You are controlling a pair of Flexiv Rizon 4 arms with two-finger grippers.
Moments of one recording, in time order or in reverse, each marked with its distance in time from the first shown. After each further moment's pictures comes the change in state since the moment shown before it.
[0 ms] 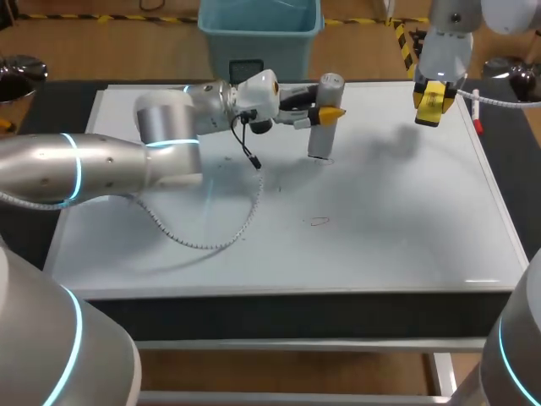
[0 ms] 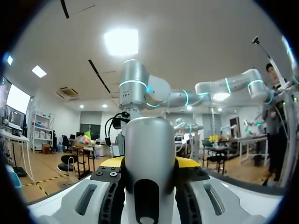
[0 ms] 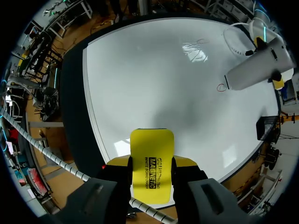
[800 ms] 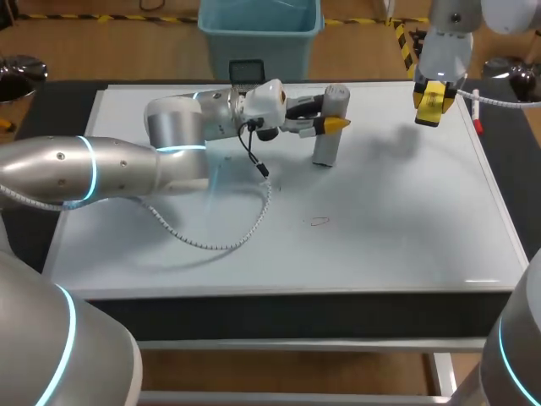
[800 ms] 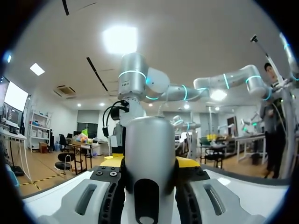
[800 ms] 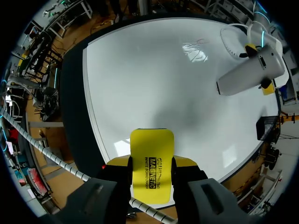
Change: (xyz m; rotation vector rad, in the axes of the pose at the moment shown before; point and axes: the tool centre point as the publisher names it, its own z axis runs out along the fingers) left arm -0.001 0.030 0.004 -0.010 0.034 -0.001; right arm 0.000 0.000 0.000 0.000 0.000 0.000
